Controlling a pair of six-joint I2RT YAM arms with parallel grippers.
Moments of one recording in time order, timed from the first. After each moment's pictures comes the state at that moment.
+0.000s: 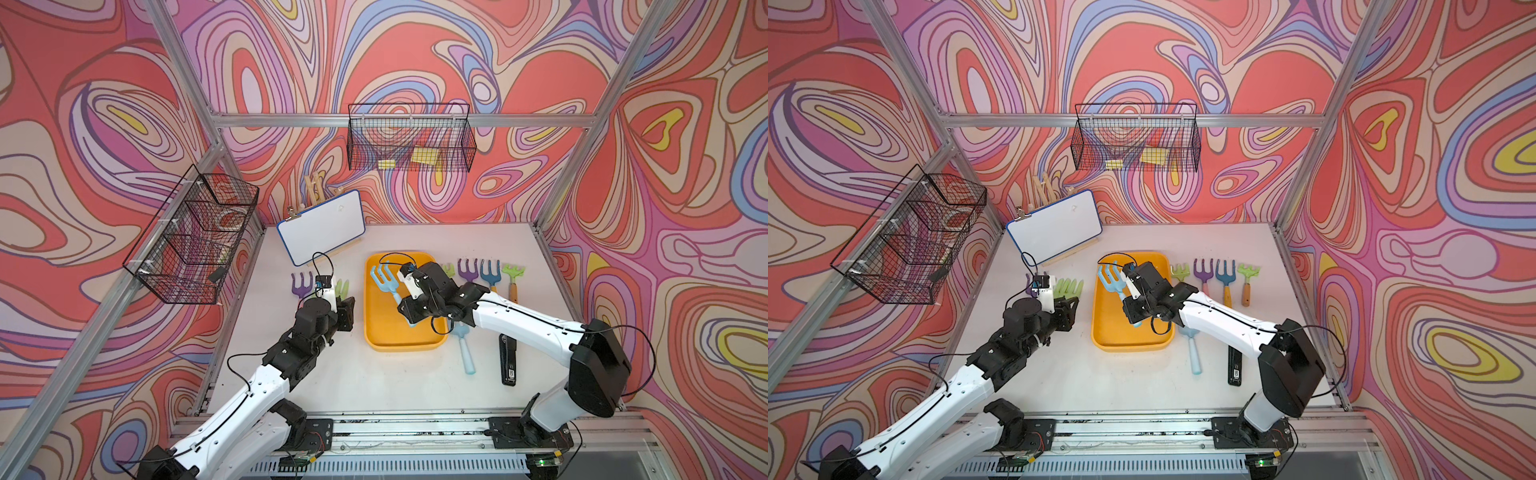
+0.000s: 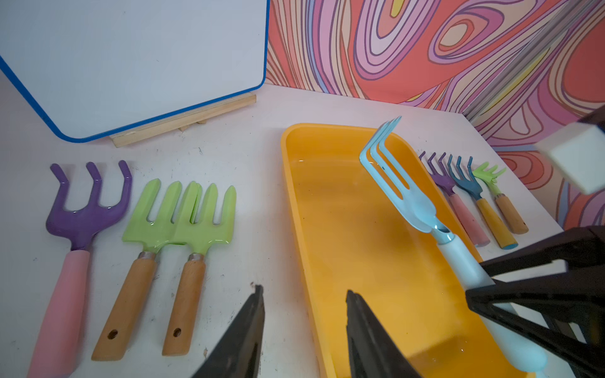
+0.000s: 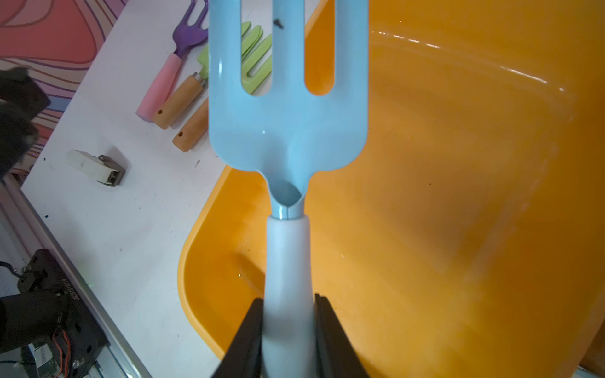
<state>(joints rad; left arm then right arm) -0.49 0.83 0.54 -0.12 -0.17 -0.38 0.79 1.58 1.20 -0.49 -0.11 0.29</state>
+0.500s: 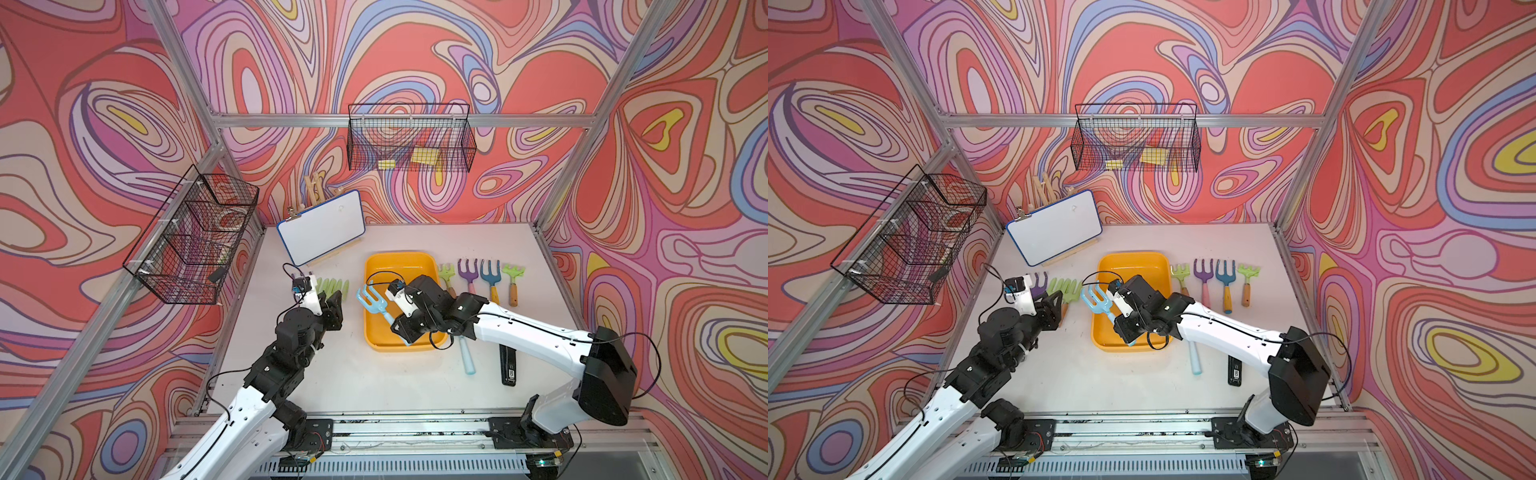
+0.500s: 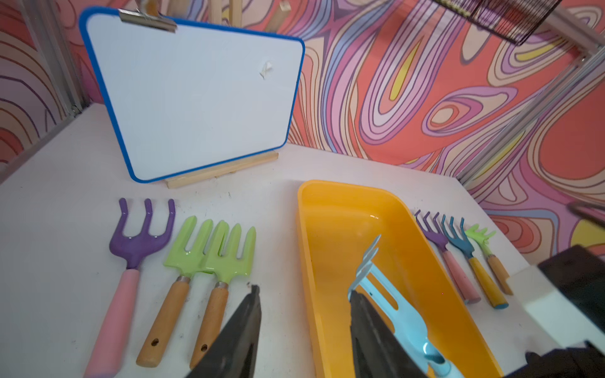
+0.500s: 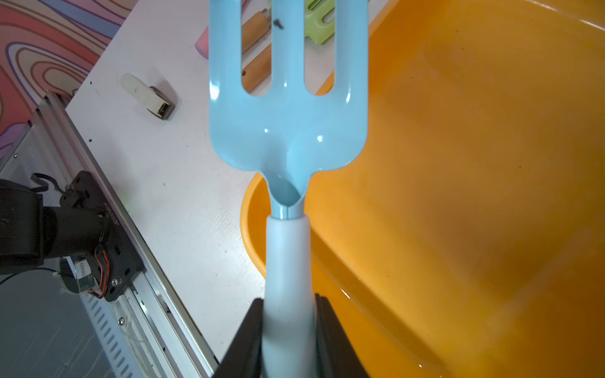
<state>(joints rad) -0.49 0.60 0.54 -0.17 -0.30 -0.41 0.90 1.54 1.19 -0.57 -0.16 0.23</state>
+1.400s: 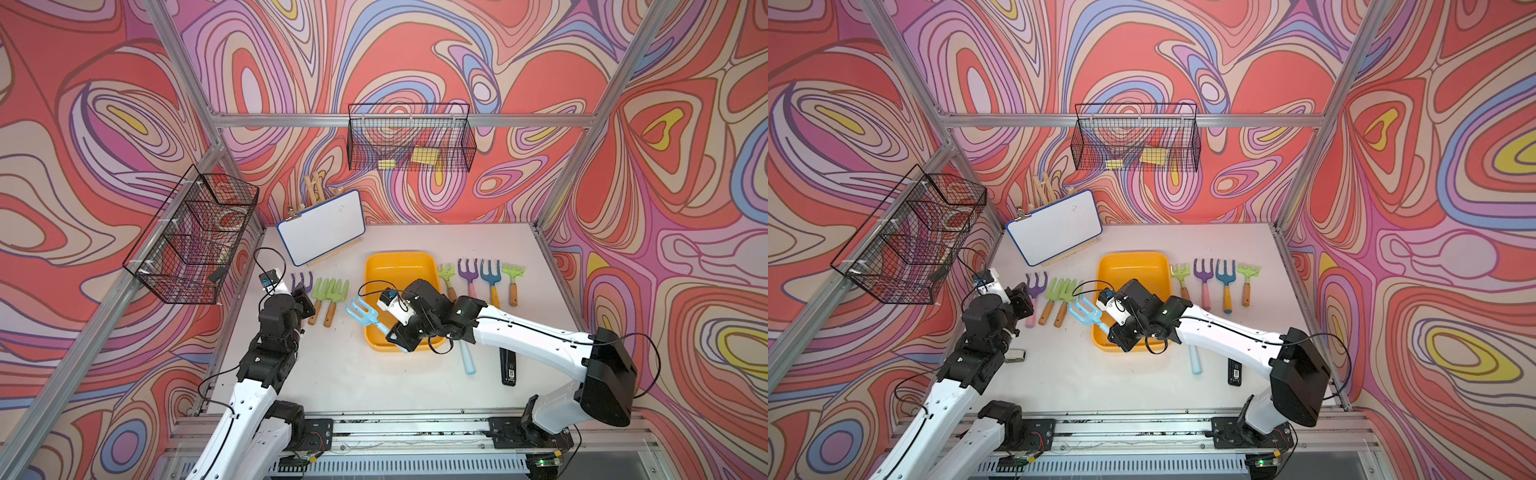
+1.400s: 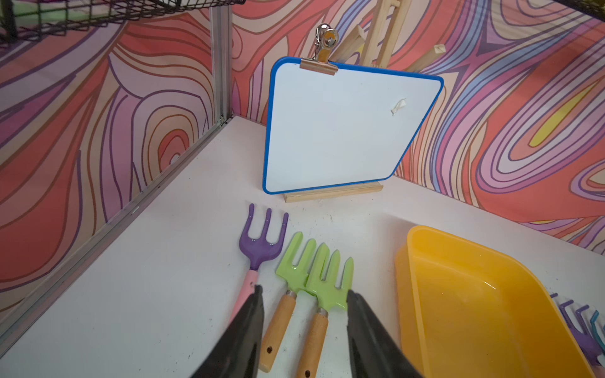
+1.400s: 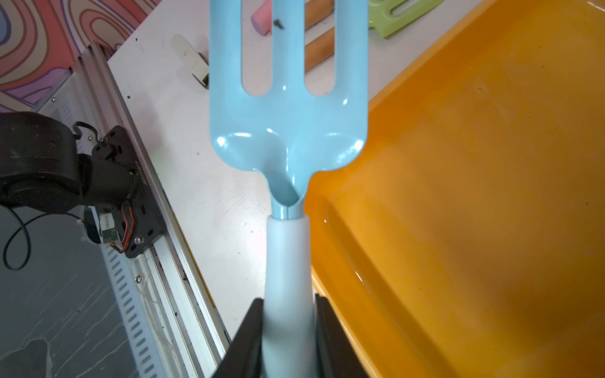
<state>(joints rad) -0.16 0.69 0.59 -0.22 -0.33 -0.38 0.96 1.53 1.19 -0.56 -0.24 0.12</state>
